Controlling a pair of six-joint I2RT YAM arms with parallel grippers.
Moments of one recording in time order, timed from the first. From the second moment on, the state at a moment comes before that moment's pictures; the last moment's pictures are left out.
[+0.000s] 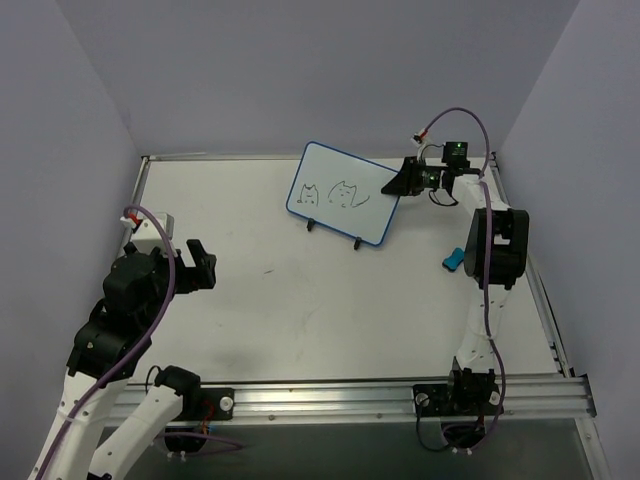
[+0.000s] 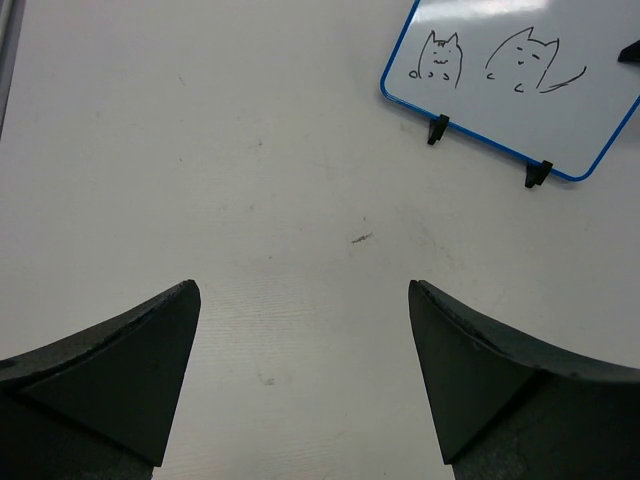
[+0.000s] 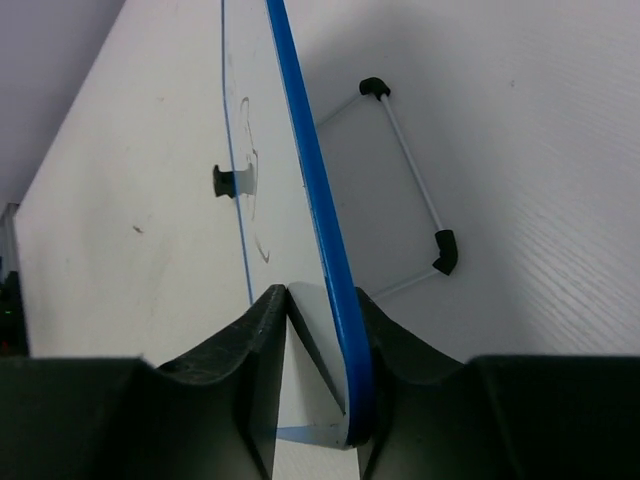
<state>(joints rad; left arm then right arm) -0.38 0.61 0.99 -0.73 -0.23 -0.27 -0.04 2.22 1.73 -0.27 -1.03 -0.04</state>
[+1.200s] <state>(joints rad) -0.38 0.61 0.99 -0.73 -0.22 -0.27 -0.09 2.16 1.50 0.47 -1.12 0.56</state>
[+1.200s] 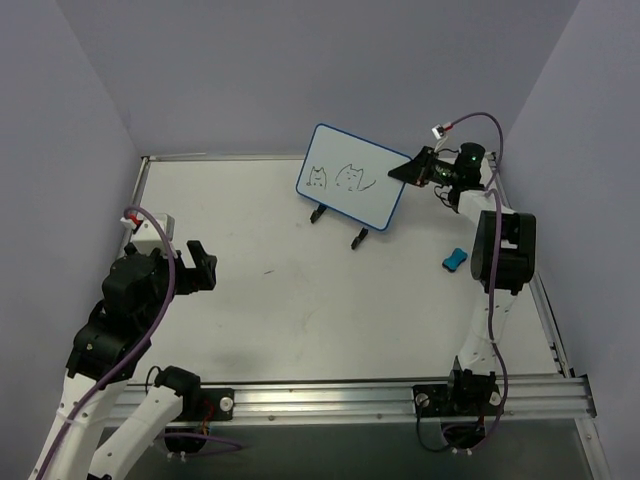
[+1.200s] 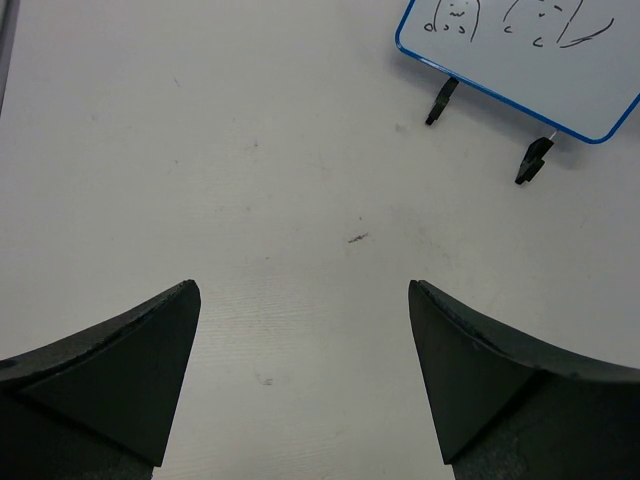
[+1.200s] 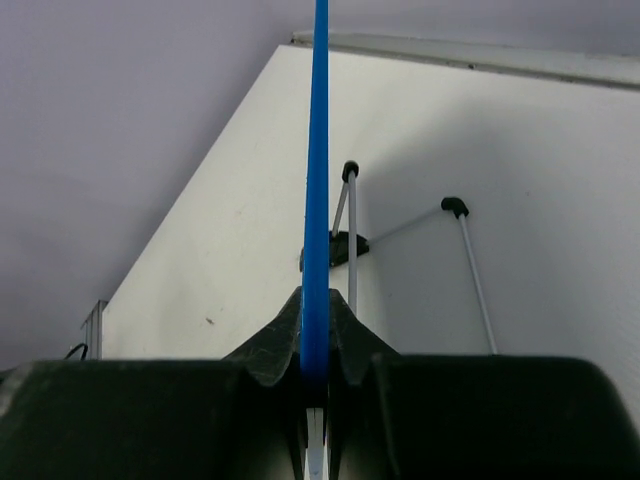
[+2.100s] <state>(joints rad) -0.38 0.64 1.00 -0.73 -0.23 -0.27 -0.11 1.92 1.41 0.78 -1.09 0.93</state>
